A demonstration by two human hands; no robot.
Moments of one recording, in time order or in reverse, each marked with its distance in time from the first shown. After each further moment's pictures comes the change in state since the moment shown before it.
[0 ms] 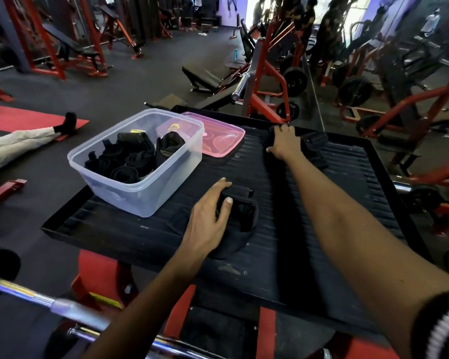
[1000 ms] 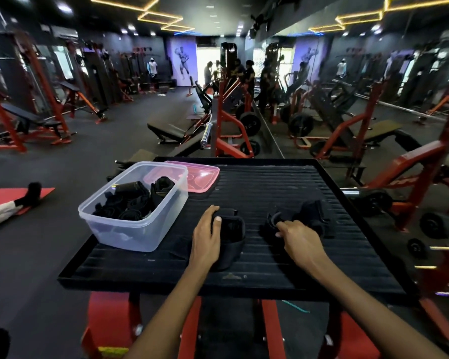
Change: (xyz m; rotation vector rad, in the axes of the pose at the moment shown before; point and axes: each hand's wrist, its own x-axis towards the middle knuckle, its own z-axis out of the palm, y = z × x) left_hand -0.002 0.005 -0.002 -0.111 -0.056 -0.043; right_hand -0.289 0.007 -0.034 -0.046 0.172 -0.068
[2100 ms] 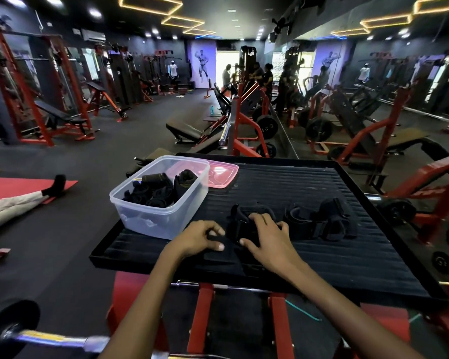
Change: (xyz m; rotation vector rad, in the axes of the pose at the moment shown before) left_hand 0.004 -0.008 -0.090 0.232 -0.607 -0.149; right_hand -0.003 -0.103 -0.007 0.270 -0.028 -0.076
